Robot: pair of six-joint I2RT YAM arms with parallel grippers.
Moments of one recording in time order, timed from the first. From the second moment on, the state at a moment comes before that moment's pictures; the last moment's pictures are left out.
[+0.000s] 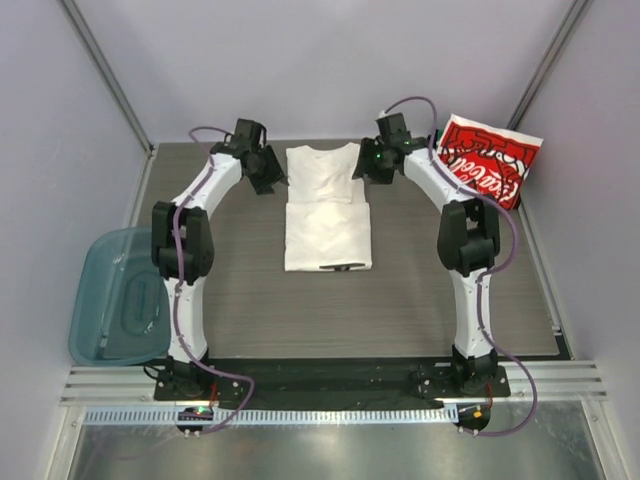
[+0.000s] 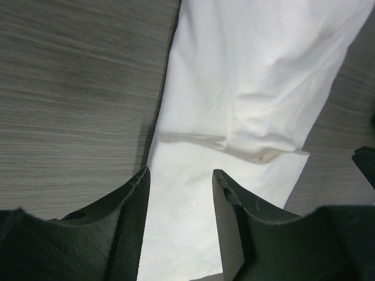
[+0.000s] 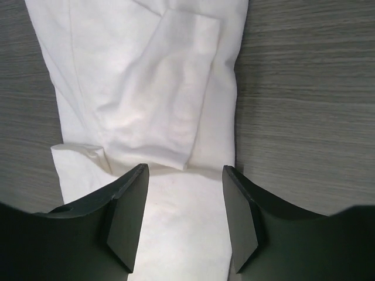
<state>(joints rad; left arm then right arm) -0.26 2.18 1.89 -0.68 0.16 -0.68 0.31 2.23 1.97 -0.59 -0.12 0.44</state>
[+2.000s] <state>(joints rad) -0.54 1.33 0.49 -0.07 0.23 -0.96 0.32 1.40 0.59 -0.15 -0.53 0.57</state>
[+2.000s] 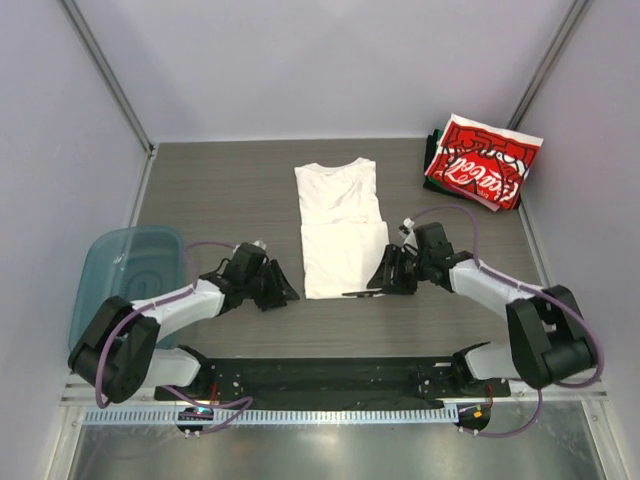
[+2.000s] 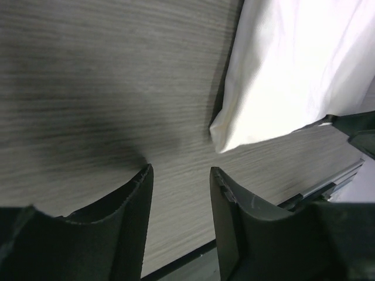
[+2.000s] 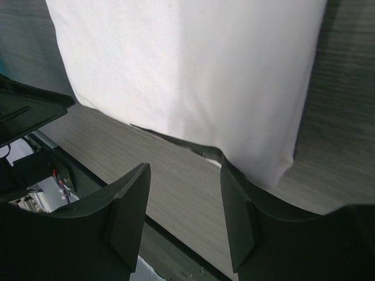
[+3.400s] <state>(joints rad) -0.65 1.42 0.52 0.05 0.15 -1.08 0.30 1.31 0.46 -0.09 -0.26 0.66</state>
